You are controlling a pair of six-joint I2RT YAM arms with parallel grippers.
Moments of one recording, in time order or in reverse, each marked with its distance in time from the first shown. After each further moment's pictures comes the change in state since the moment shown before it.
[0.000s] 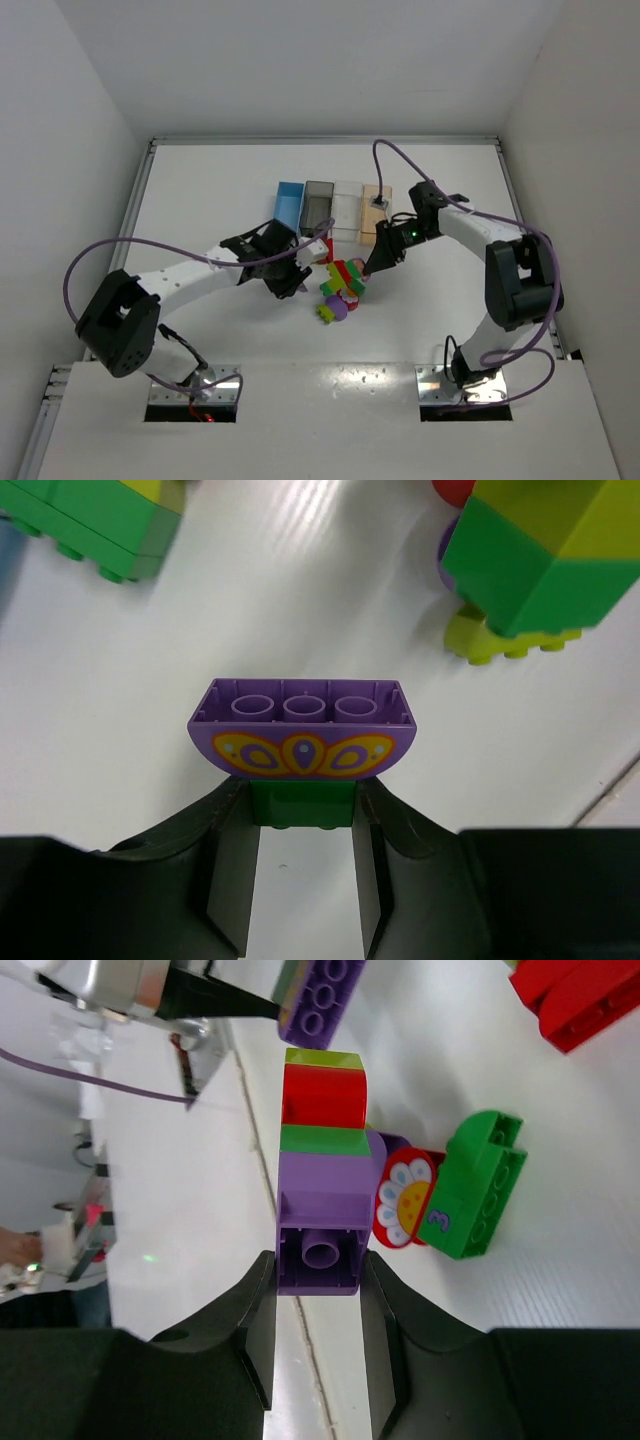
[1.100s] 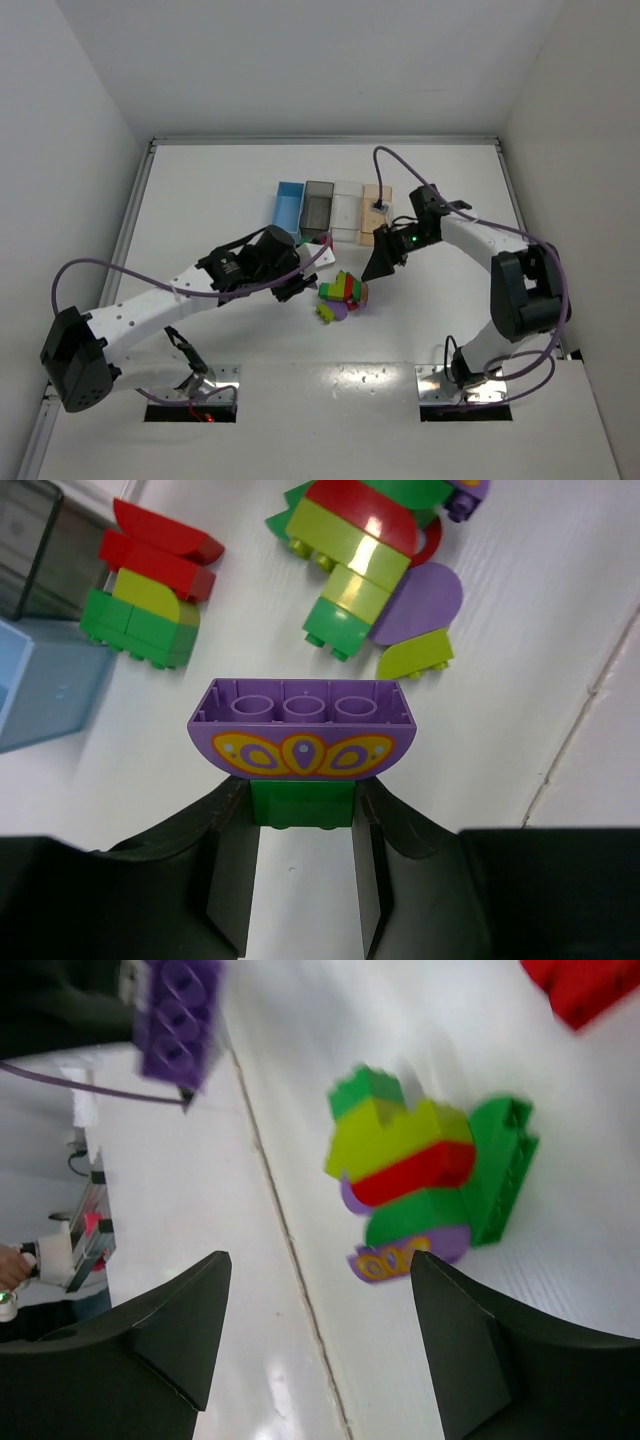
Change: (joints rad) left arm -0.149 -0.240 0.016 -0.035 -0.060 0.039; right arm 0.019 -0.068 -0.090 0.055 0.079 0.072
